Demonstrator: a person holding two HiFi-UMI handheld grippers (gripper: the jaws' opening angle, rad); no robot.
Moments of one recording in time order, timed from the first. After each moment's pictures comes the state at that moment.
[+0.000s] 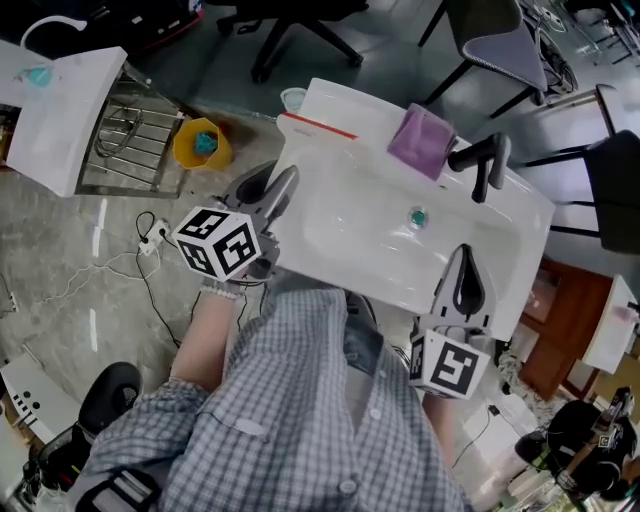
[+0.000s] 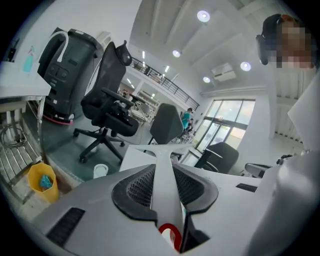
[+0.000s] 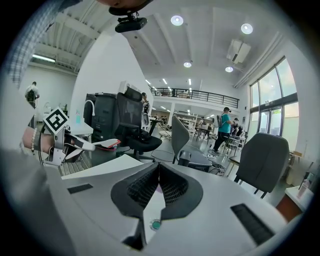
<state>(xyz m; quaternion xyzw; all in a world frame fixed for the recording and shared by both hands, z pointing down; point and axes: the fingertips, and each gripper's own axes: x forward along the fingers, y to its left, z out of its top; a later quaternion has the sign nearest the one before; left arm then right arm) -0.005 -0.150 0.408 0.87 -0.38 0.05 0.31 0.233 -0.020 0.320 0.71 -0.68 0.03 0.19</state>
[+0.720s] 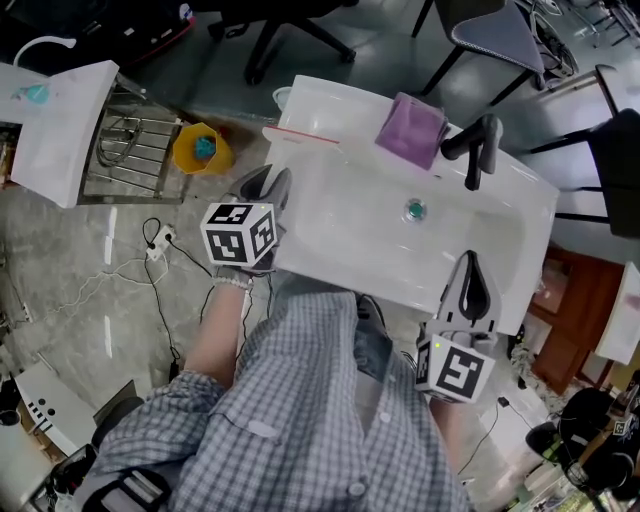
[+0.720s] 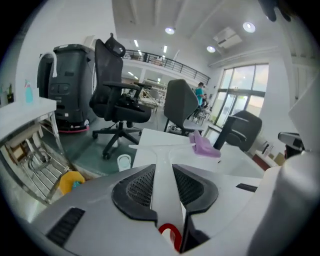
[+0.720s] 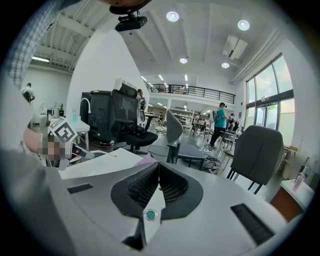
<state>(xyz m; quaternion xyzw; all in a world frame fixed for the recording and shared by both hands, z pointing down) 0.000 -0.154 0.479 0.83 -0.45 0.21 0.27 0.266 0.005 0.335 0.72 -0.66 0.05 0.19</state>
